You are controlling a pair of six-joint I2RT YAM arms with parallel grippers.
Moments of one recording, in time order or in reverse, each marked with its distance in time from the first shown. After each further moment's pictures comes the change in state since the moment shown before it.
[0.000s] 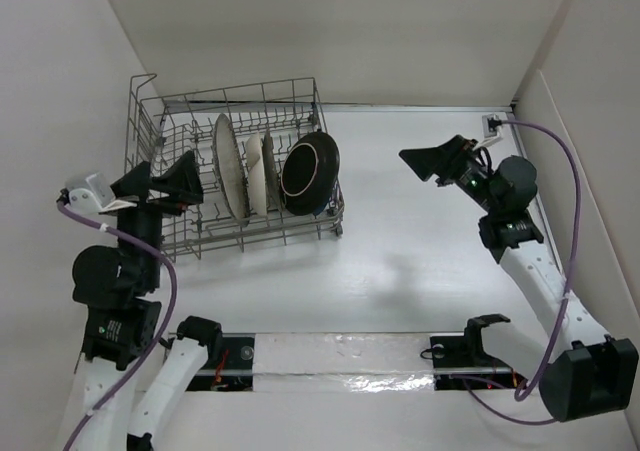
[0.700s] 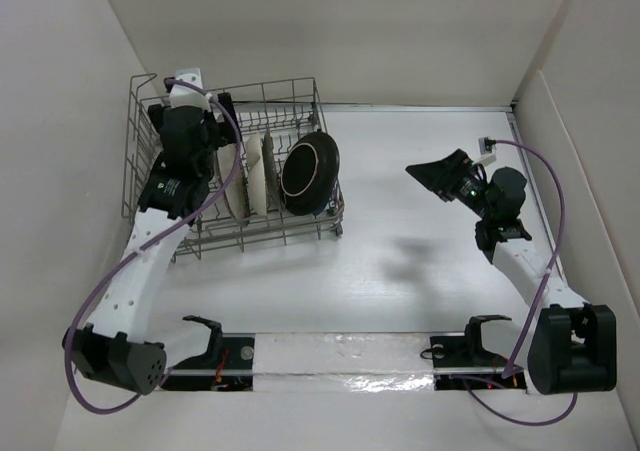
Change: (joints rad) left arm 0.000 0.702 0.253 -0.101 -0.141 0.261; right arm -0.110 0.117 -0.179 0.163 -0.105 0.126
